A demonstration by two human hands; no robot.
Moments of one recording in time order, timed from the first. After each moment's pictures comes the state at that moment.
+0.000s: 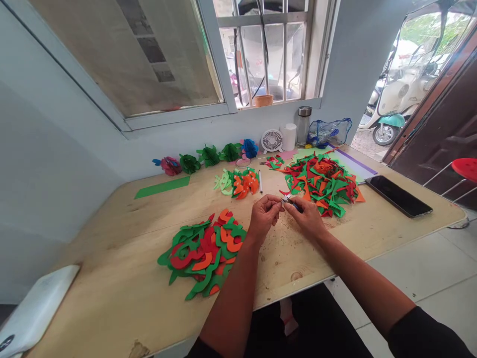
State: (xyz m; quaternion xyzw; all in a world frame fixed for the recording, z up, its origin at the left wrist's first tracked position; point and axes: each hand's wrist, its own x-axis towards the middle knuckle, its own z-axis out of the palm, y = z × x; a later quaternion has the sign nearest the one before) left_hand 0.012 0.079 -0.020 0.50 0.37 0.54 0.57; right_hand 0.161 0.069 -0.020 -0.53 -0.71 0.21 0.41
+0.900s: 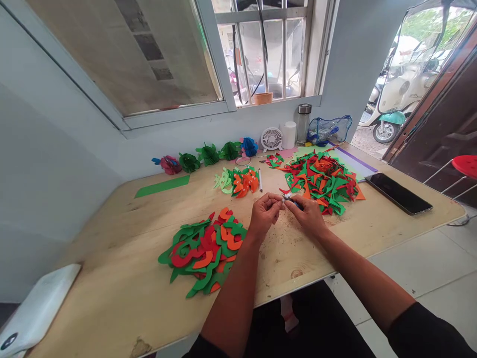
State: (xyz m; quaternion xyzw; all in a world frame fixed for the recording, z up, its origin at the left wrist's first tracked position) left_hand 0.013 0.079 -0.022 0.50 0.37 0.53 0.58; right_hand 0.161 0.068 -0.020 -0.53 -0.71 0.19 0.42
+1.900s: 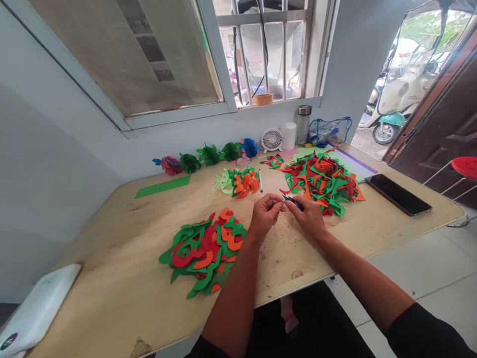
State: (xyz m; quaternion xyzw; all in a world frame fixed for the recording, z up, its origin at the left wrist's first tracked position) left_hand 0.012 0.077 -0.018 0.51 0.38 0.52 0.57; right_hand 0.159 0.068 -0.023 -0.57 -0.68 0.15 0.43
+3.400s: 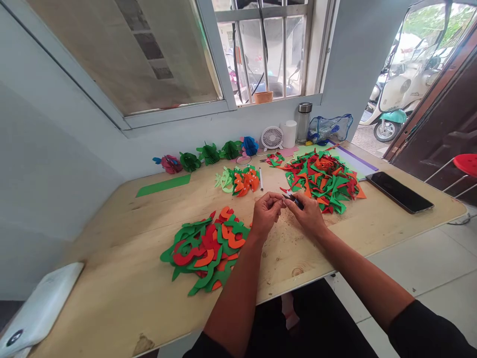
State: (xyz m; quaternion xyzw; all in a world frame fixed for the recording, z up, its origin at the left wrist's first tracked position) left_hand 0.017 0.074 -0.017 0.49 0.38 0.55 0.56; right_hand 0.157 0.066 -0.019 -0.57 -0.69 0.17 0.42
